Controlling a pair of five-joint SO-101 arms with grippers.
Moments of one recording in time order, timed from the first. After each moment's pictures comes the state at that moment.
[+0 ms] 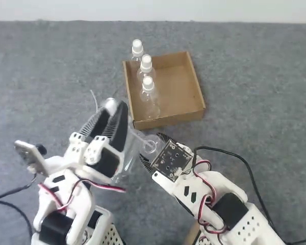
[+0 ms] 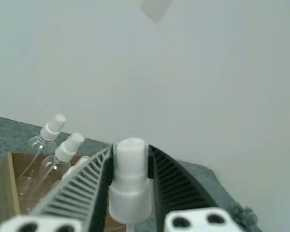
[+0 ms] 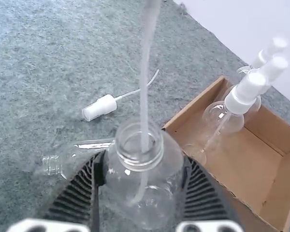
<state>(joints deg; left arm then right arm) 16.6 -100.2 67.3 45.8 34.5 -47.5 -82.6 71.3 47.2 14.9</state>
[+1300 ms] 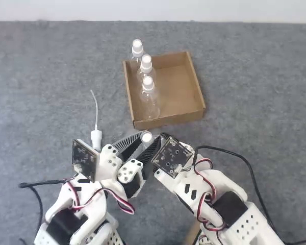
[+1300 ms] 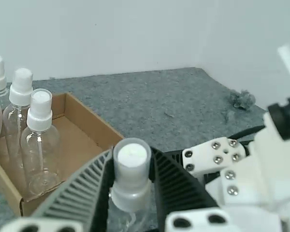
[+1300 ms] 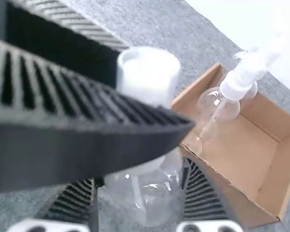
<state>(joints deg) 34.4 -103.7 74.7 58.5 19.5 -45.2 -82.5 71.9 47.4 15.0</state>
